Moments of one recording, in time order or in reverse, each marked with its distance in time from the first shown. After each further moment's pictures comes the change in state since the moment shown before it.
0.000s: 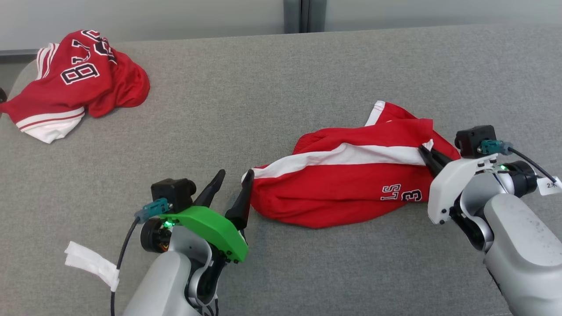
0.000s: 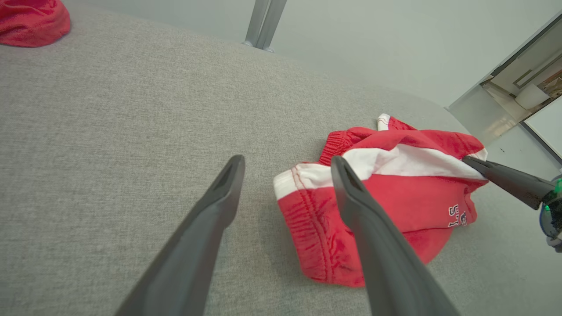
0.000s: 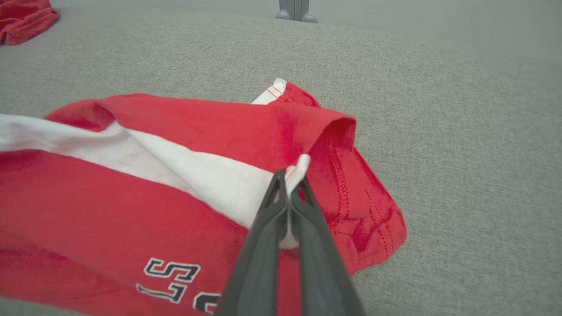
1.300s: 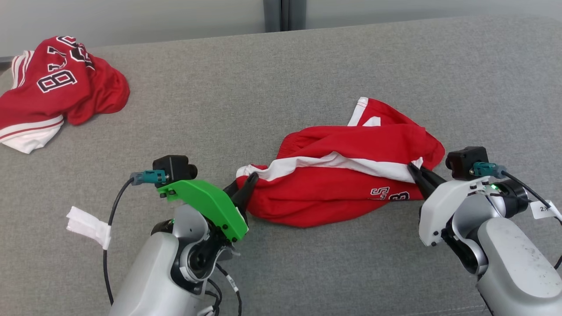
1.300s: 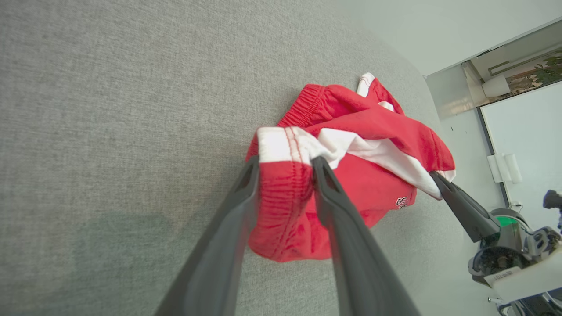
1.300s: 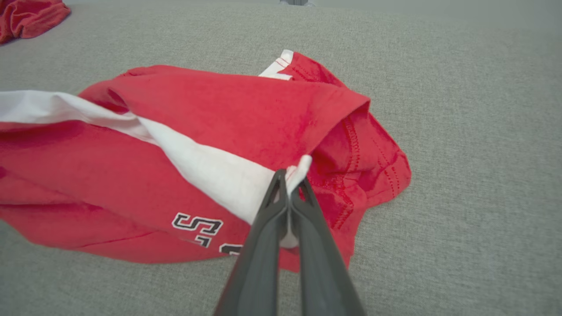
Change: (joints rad) left arm -0.053 0.001 0.007 -0.086 -0.292 0.160 0.407; right arm 0.155 0.044 -0.070 -0.200 -0.063 0.000 0.060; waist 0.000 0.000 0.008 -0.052
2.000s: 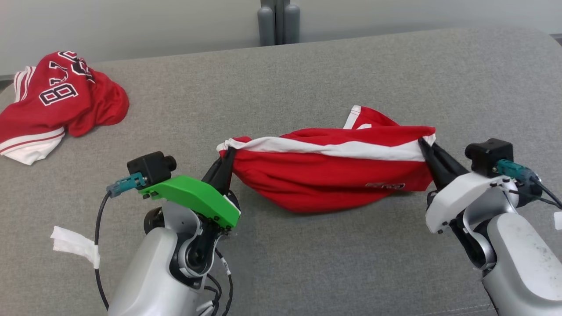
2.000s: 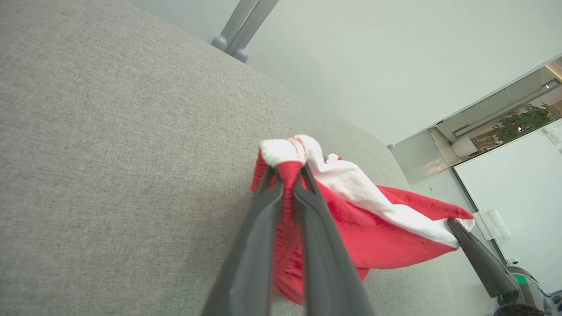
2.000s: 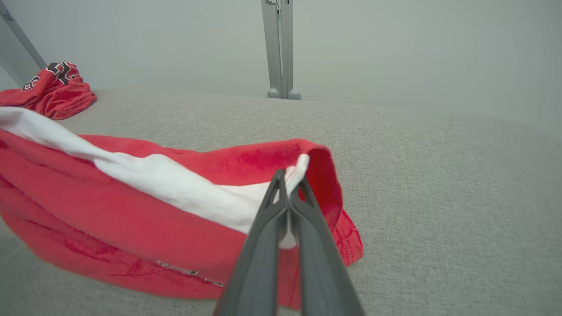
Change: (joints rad) left arm -0.024 0.000 0.004 0.044 -0.043 -0.044 -0.288; right arm 0.023 0.016 -0.061 -0.084 -0.028 0.000 -0.127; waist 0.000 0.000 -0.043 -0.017
